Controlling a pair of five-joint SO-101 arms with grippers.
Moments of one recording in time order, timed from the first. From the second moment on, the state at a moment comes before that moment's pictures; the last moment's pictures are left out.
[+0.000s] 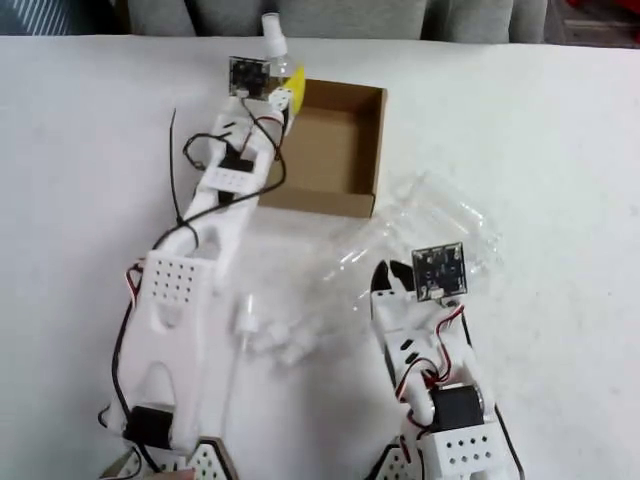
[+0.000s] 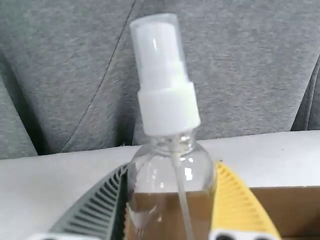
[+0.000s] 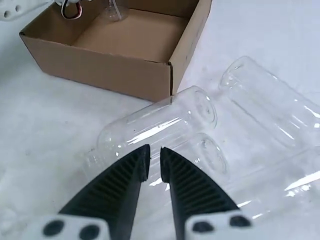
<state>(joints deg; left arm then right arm) 4.2 66.9 -36.2 -11.6 3.6 -12.2 -97.7 95.7 40.2 2.2</state>
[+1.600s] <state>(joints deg) 3.1 57.8 -19.7 -14.4 3.3 -12.2 -97.7 95.7 40.2 2.6</state>
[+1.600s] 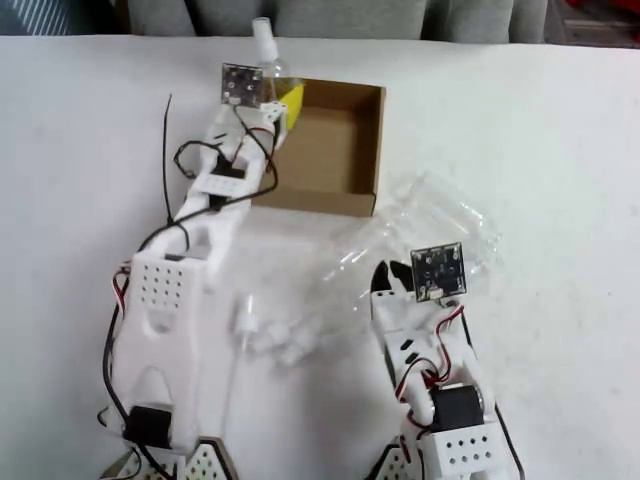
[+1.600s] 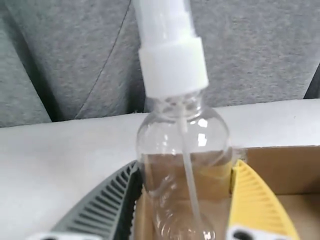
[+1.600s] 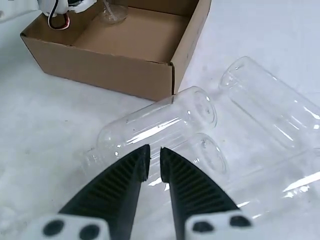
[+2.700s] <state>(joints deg) 2.9 47.6 -7.5 -11.8 1.4 -12.2 -97.7 95.7 40.2 2.6</state>
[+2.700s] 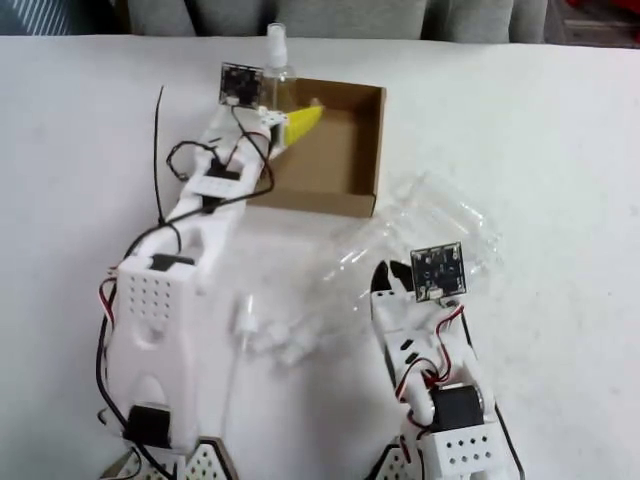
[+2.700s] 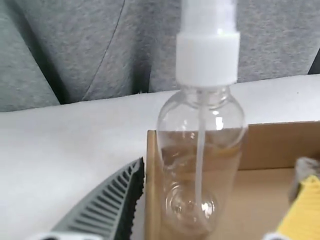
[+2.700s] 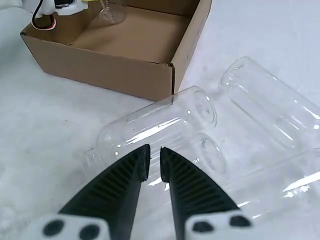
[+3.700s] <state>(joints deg) 7.8 -23.6 45.2 21.3 -1.7 -11.8 -97.7 95.7 40.2 2.6</state>
